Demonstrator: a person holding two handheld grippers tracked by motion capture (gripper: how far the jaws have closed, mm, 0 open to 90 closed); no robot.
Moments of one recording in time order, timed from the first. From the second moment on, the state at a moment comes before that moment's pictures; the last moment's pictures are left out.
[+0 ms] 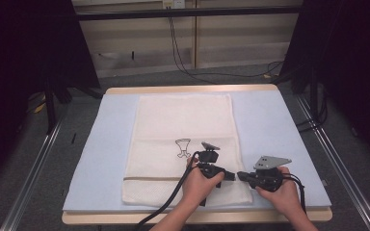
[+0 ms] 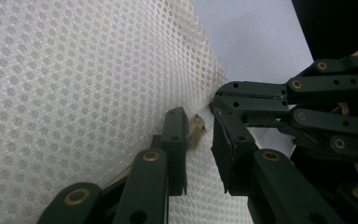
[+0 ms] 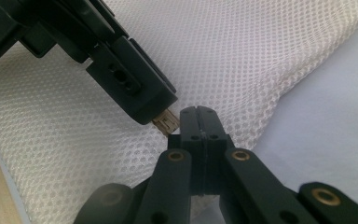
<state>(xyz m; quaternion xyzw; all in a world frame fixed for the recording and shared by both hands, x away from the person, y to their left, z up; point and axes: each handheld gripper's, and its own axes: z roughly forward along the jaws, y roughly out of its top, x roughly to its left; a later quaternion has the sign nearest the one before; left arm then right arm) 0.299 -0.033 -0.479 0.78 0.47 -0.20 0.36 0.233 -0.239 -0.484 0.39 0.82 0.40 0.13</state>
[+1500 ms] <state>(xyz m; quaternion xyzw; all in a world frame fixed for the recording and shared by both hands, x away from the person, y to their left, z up) 0.305 -0.024 -0.475 0.77 0.49 -0.23 0.35 0.231 -0.238 -0.486 0.39 0.82 0.40 0.14</state>
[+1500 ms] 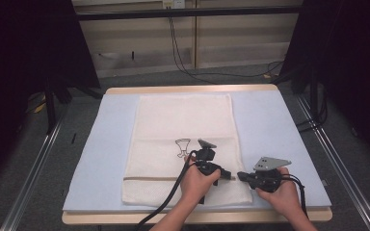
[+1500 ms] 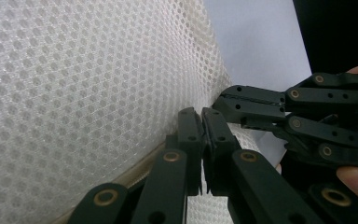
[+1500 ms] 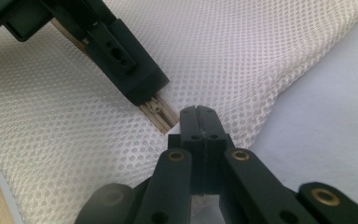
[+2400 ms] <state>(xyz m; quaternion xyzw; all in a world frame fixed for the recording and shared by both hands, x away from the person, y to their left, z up) 0.310 -0.002 -0.469 0.77 0.49 -0.23 0.34 0.231 -0.239 -0.487 0.39 0.82 0.40 0.14</state>
